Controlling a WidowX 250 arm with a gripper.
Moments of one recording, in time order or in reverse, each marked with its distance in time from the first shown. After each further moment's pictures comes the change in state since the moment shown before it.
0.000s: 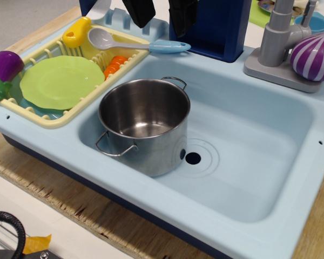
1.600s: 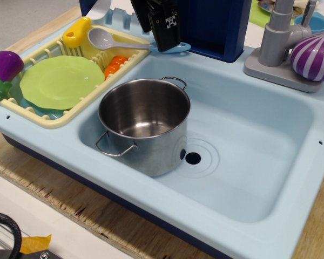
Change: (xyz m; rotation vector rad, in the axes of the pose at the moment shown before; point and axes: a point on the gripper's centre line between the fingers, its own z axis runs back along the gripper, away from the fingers) arm 0.010 0.025 -0.032 -0.042 -0.004 -0.542
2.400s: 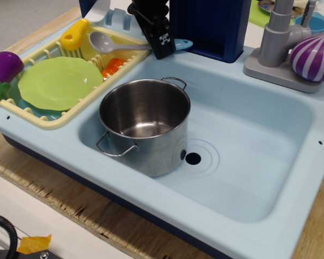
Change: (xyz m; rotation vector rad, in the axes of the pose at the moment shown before) arm -0.003 0.015 -0.029 -0.016 -0.046 -0.057
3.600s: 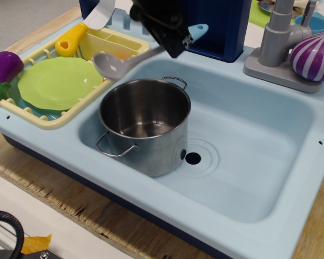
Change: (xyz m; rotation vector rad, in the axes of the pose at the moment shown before) arm 0.006 -0.069 0.036 0.136 -0.269 0.224
